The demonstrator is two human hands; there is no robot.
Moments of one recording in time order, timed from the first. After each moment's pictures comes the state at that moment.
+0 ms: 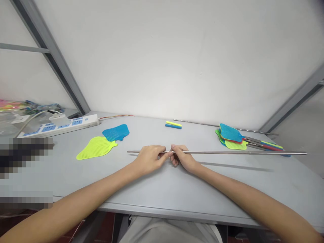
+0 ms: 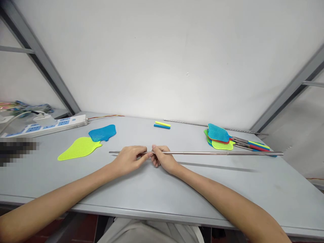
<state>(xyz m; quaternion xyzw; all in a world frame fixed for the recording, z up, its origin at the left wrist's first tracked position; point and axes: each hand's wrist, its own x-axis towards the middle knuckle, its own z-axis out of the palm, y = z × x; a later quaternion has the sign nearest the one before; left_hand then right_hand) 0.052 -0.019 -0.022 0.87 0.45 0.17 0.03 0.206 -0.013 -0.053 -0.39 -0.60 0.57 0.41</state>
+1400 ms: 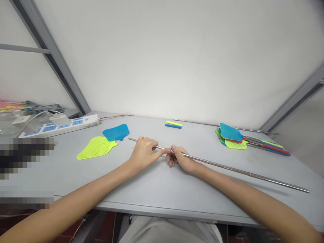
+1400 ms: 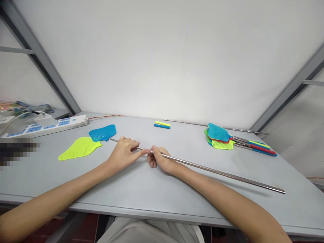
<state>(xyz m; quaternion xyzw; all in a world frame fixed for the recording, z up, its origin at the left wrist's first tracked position) 0.041 -0.007 -0.019 0.85 0.47 0.22 -0.07 0.205 -0.013 -0.055 -0.33 -0.68 0.54 0.37</state>
